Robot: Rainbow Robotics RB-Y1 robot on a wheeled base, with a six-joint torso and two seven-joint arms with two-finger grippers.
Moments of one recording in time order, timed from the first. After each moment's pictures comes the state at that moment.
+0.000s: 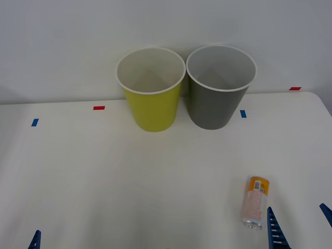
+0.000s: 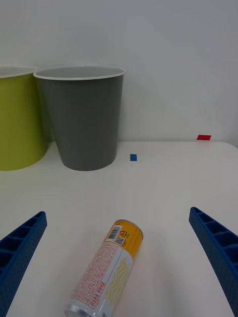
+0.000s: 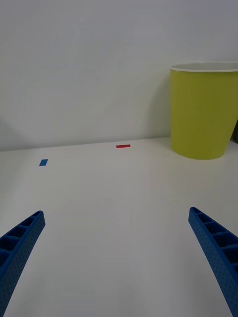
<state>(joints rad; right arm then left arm) 1.13 -0.41 0.25 -2.28 -0.28 -0.46 1.69 1.17 0.47 -0.08 -2.07 0.18 -0.71 -1.41</state>
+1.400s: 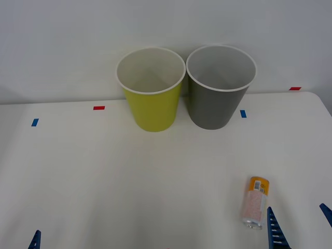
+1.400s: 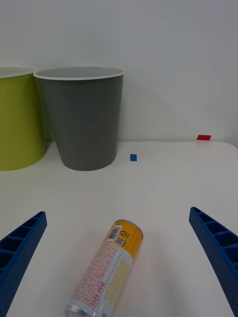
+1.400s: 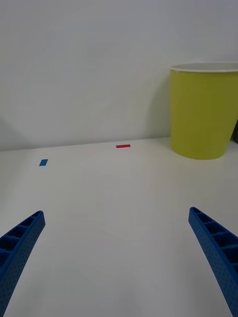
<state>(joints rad) 1.13 -0.41 0.25 -2.28 -0.28 -0.46 1.69 1.17 0.47 -0.08 -2.07 0.18 -0.71 -1.41</state>
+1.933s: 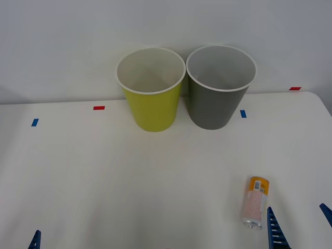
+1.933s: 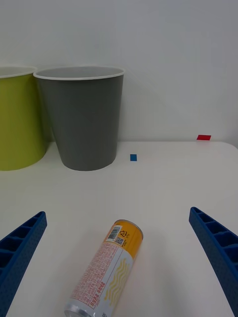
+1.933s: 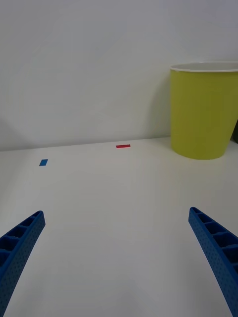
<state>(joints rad) 1.13 -0.41 0.25 -2.28 -0.28 -0.46 1.69 1.17 0.47 -0.08 -2.07 0.18 -0.71 -1.41</state>
